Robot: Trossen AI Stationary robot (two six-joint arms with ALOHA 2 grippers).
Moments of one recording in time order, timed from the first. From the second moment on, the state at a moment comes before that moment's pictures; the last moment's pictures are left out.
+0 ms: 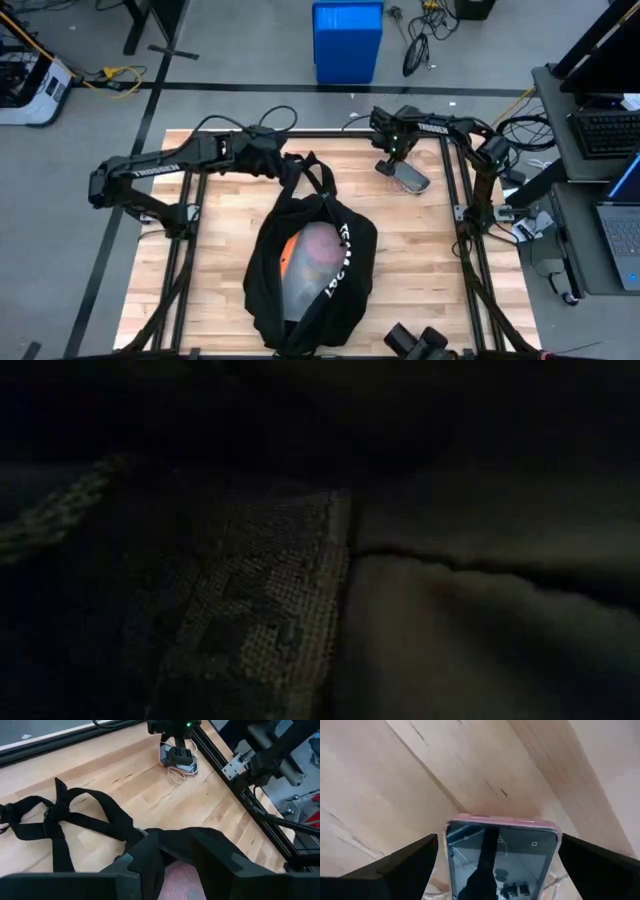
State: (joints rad) left arm 0.24 1.33 1.31 -0.66 -0.03 -0.70; right arm -0.80 1.91 1.30 -1.01 0.00 -0.12
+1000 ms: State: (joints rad) left arm 0.24 1.33 1.31 -0.66 -0.03 -0.70; right arm -0.79 1.90 1.16 -0.89 0.04 0.00
